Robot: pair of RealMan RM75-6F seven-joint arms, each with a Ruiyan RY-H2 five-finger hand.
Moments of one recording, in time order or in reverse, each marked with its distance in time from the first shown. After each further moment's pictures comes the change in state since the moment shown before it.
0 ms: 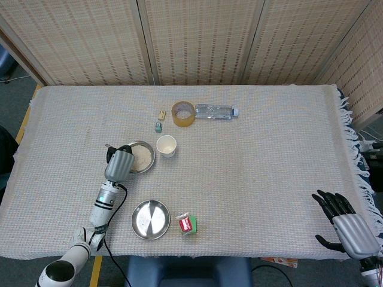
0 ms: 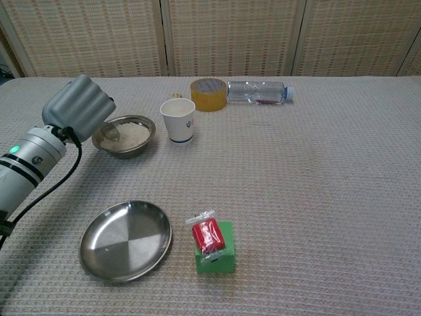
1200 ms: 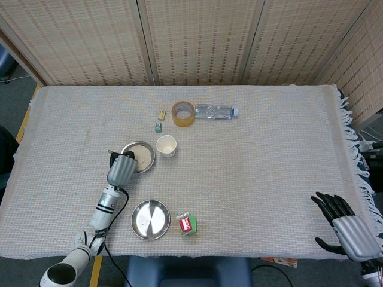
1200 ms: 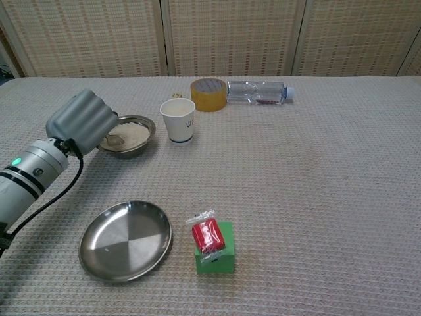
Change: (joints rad) left arm 0.023 -0.014 0.020 -0.005 0.006 -0.033 -0.079; right arm -0.001 0.014 -0.016 -0.003 -0.026 0.012 0.025
